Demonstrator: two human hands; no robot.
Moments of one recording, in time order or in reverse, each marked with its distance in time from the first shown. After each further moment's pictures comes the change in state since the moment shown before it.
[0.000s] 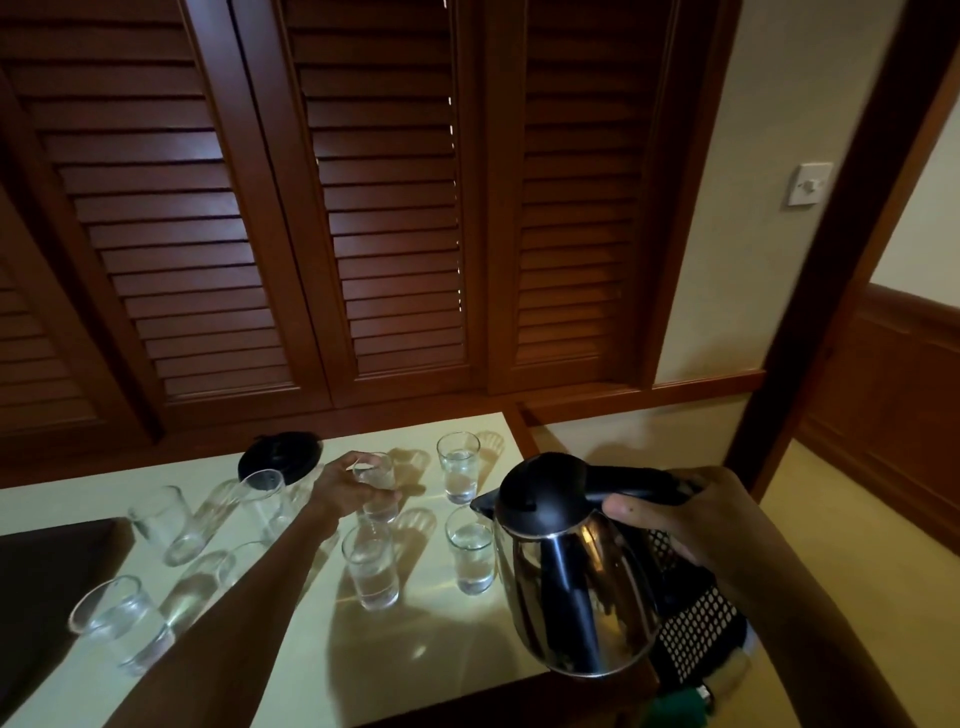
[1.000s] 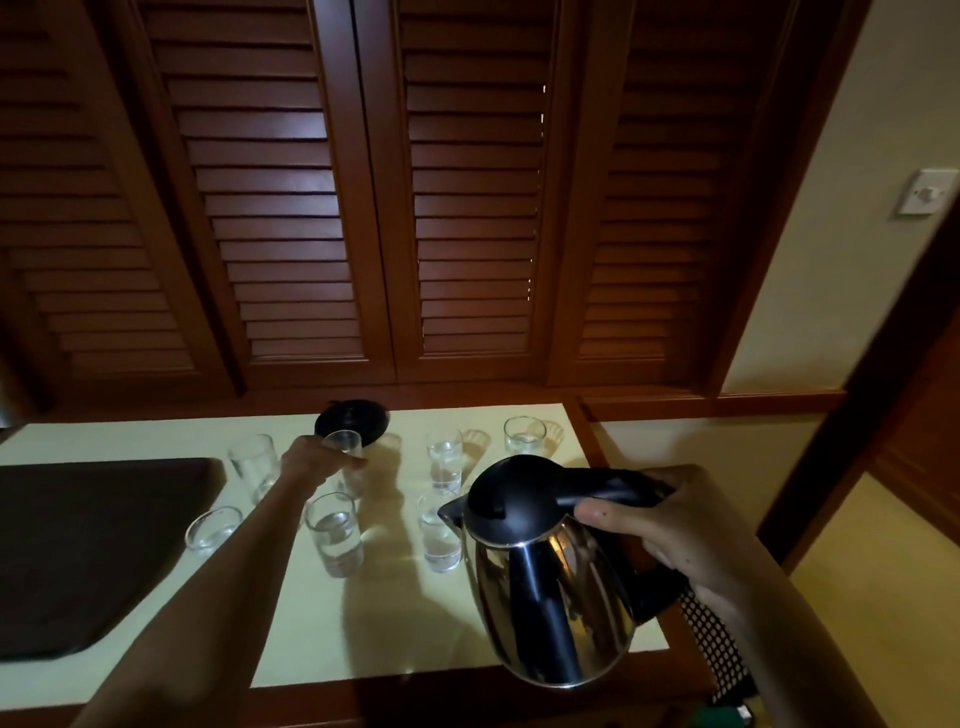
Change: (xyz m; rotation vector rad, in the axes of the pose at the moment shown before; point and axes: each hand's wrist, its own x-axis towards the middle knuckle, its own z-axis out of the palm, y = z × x) left_hand -0.025 -0.003 -0.120 0.389 0.311 -0.274; right_hand -0.005 -0.017 0.072 0.018 -0.267 -0.178
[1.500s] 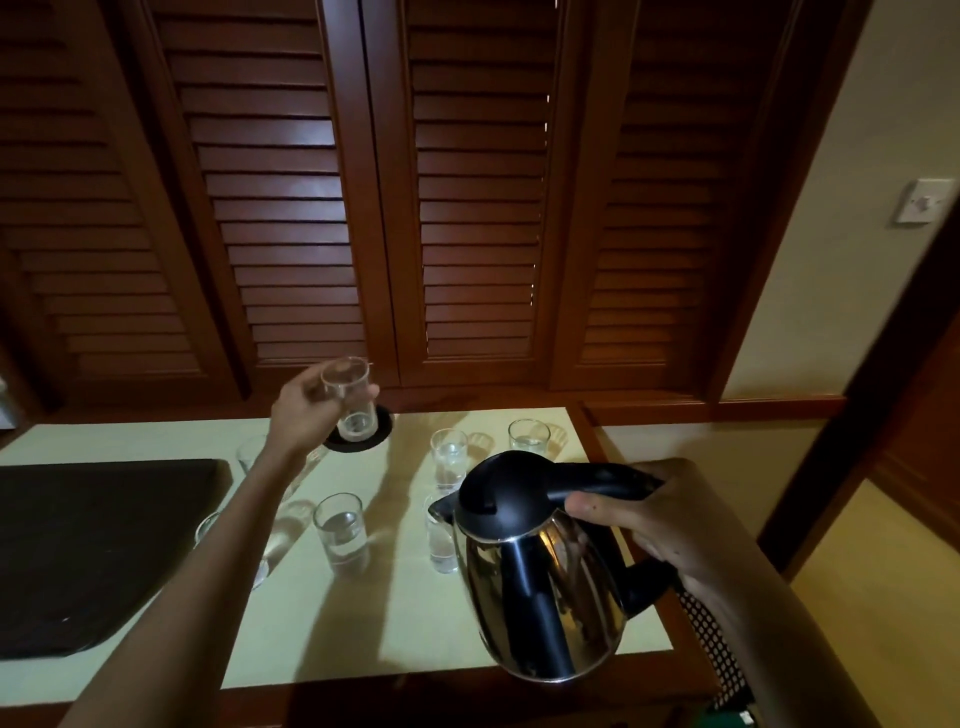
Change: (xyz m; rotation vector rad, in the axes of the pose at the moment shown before) left_hand -0.078 0.055 -0.053 -0.411 0.089 0.473; right_hand 0.002 -0.015 0.014 0.014 0.041 -0.011
